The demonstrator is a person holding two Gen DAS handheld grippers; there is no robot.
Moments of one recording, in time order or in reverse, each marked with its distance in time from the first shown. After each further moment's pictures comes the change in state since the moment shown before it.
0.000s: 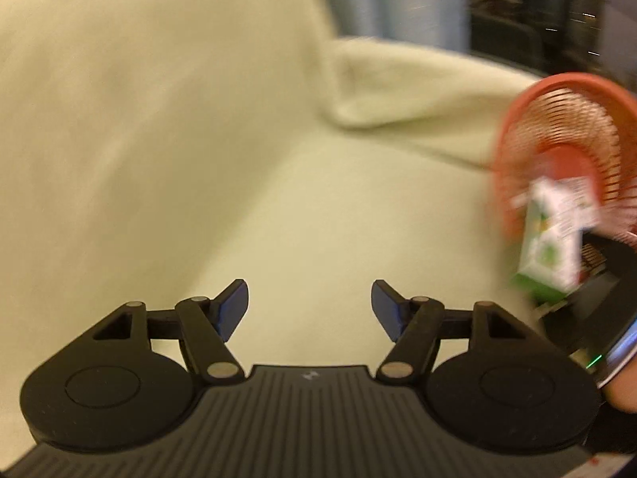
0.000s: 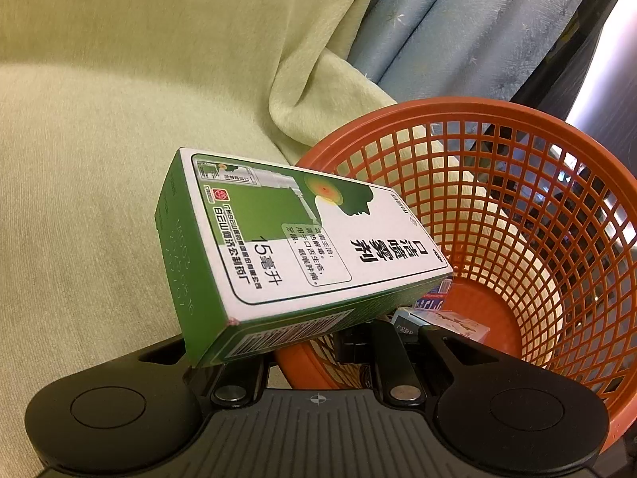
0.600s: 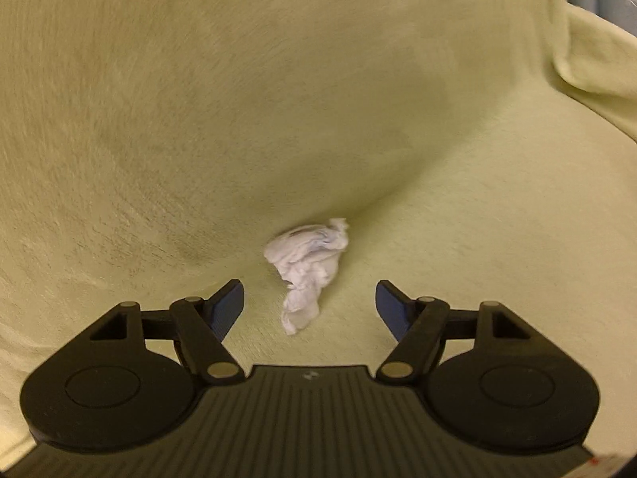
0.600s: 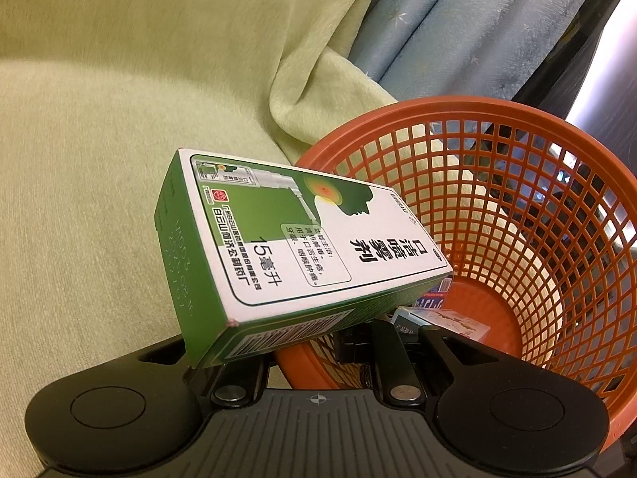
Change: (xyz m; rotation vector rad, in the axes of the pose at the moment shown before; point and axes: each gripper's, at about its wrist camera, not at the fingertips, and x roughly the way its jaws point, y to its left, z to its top) left arm 0.025 0.129 -0.104 -0.290 0.090 0.359; right arm 0.000 0.002 0.002 -0.008 0.007 -0.006
